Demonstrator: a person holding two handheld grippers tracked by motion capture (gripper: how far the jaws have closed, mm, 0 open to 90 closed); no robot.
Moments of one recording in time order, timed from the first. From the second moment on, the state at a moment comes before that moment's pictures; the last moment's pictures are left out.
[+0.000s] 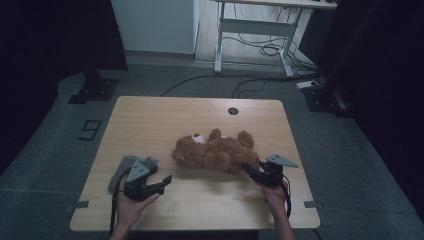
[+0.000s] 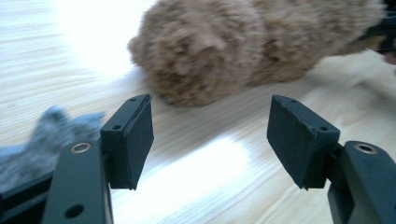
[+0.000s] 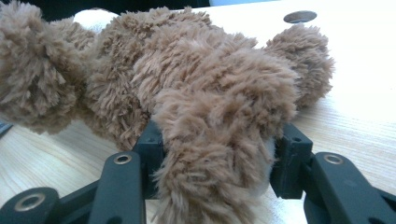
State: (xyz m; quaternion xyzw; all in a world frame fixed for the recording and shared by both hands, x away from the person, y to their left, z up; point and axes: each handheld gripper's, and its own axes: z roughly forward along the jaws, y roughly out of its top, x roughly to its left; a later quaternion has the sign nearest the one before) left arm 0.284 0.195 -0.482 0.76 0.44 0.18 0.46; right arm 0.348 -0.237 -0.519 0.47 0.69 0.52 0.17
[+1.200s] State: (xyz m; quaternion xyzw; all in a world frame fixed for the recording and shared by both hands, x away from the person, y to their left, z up) left arm 0.270 0.266 -0.494 0.74 0.49 0.22 0.41; right arm 0.339 -0.236 -0.521 0.47 0.70 0.51 0.17
